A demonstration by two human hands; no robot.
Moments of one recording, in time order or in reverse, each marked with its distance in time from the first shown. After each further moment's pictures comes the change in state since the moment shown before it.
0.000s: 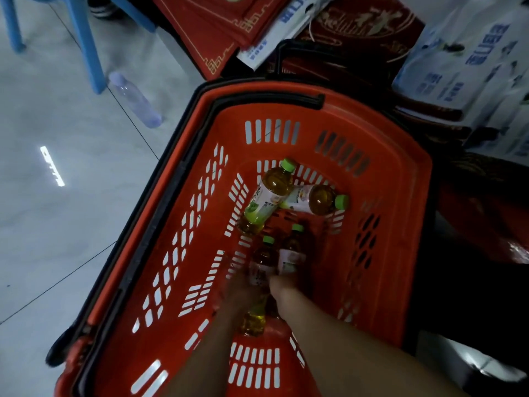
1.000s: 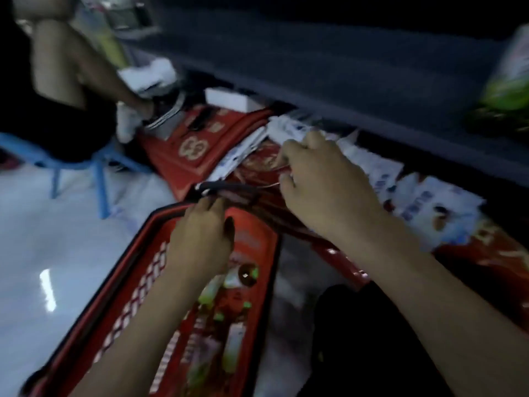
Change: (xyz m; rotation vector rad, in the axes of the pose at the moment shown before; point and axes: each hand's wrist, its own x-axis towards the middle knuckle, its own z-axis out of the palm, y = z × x) left_hand -0.222 0.285 -0.009 0.764 0.861 0.998; right_hand -0.280 -0.134 -0.342 -0.745 0.791 -1.590
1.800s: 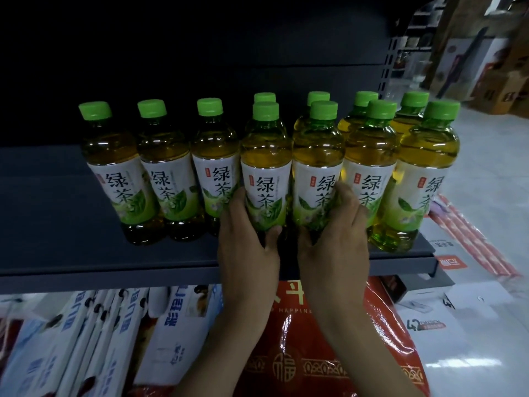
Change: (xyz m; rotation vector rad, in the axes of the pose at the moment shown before) left_hand 0.065 0.491 0.067 -1.047 -0.039 0.438; right_hand -0.158 0.318 -0.122 -0.171 0.895 0.954
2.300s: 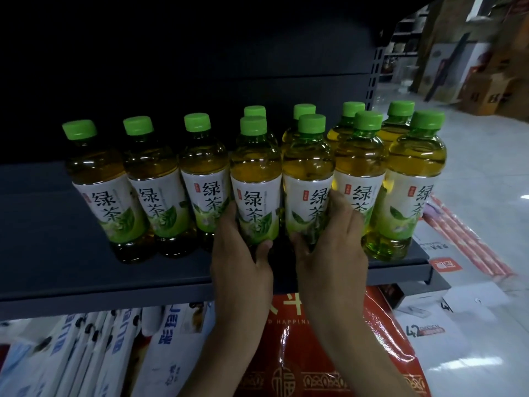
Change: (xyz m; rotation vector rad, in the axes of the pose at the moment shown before) left_hand 0.001 -0.005 0.003 -0.092 -0.025 -0.014; right_hand 0.008 0.000 -0.003 -0.001 0.010 -0.028
